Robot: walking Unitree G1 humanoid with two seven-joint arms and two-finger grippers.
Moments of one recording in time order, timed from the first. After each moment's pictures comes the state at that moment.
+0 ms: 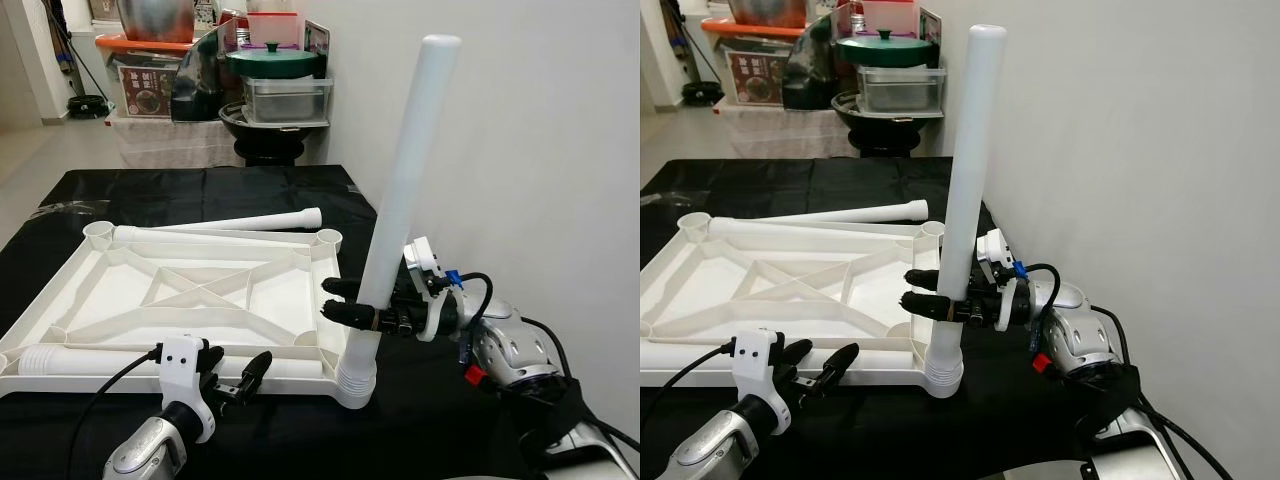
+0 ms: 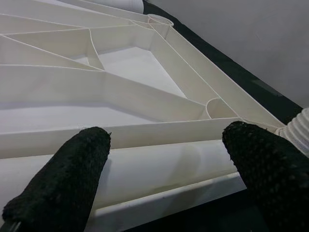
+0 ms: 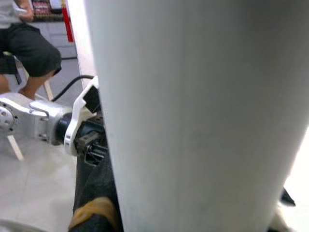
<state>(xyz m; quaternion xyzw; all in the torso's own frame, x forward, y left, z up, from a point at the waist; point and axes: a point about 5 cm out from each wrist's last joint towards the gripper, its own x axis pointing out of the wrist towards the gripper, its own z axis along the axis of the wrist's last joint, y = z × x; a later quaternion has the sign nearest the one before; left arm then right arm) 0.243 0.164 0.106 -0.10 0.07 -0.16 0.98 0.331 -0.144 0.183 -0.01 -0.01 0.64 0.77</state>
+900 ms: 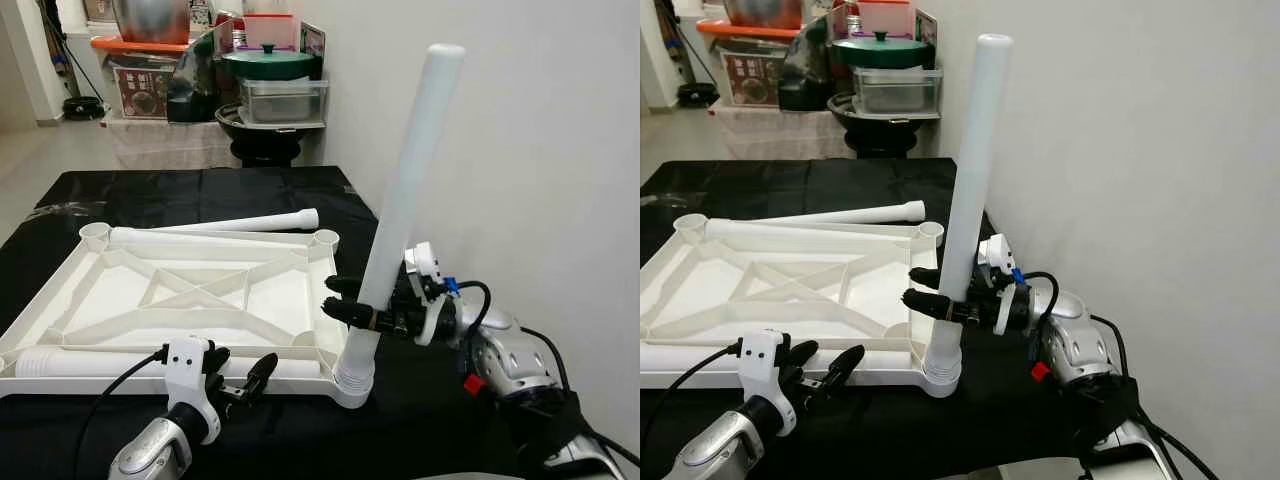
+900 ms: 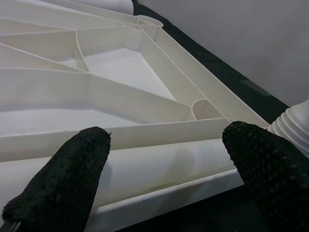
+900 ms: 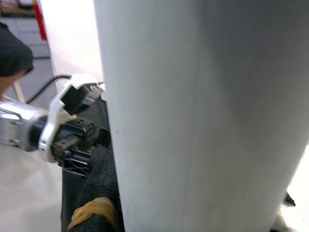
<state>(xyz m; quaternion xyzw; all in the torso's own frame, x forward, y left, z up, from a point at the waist) 0.243 0.159 0.105 -0.10 0.07 -0.17 0.98 0.326 -0.139 0.172 -0.02 -0.01 0.60 0.80</state>
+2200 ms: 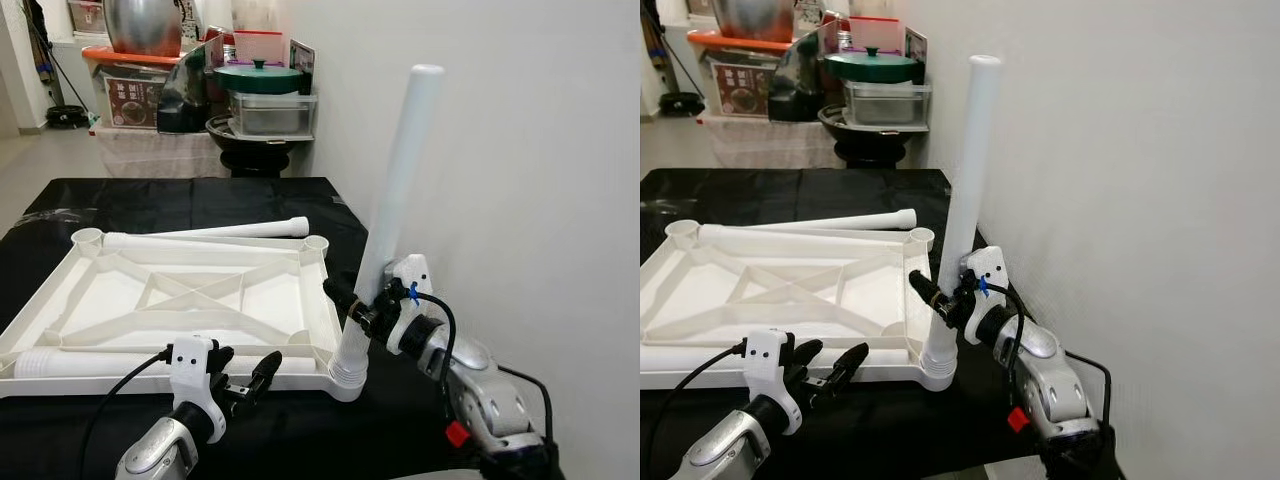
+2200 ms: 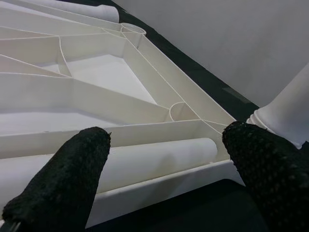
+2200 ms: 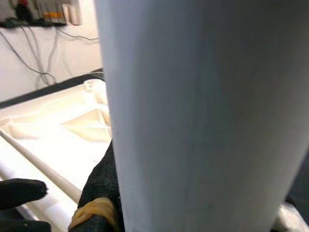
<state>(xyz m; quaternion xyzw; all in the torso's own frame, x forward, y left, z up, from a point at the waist) 0.244 0.152 0.104 -0.12 0.06 -0.17 0.98 0.310 -0.121 0.156 0.02 0.00 0.31 0.95</state>
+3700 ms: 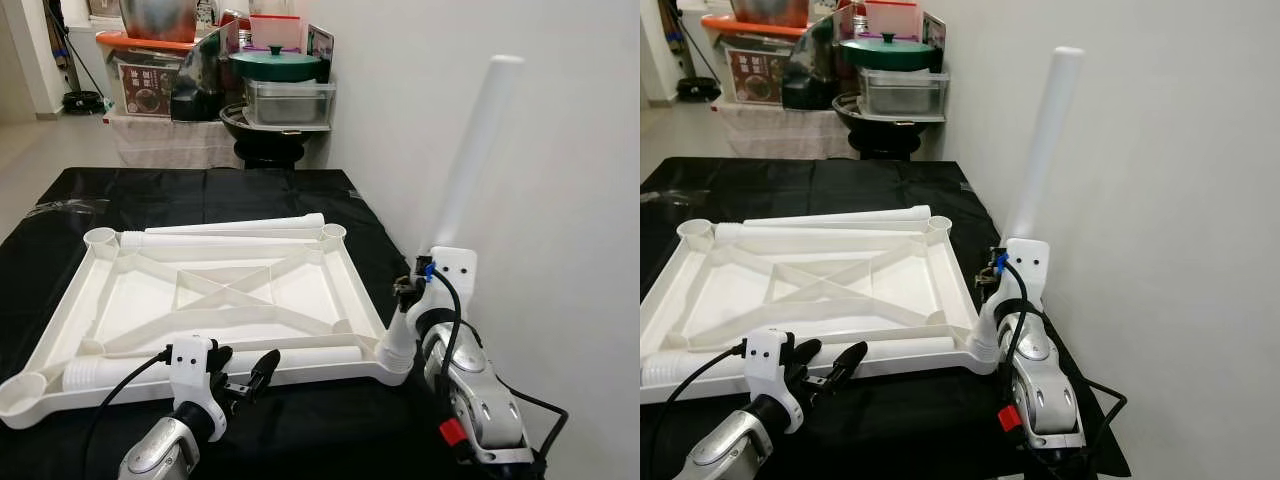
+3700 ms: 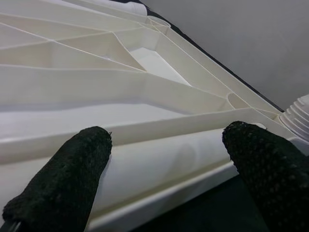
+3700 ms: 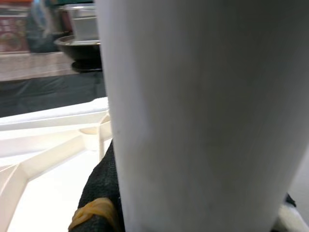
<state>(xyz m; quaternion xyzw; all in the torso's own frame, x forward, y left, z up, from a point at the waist) 0.247 0.155 0.102 -0.12 0.06 -0.15 0.98 0.315 -0.150 0.167 0.03 0.02 -0.05 1.00</state>
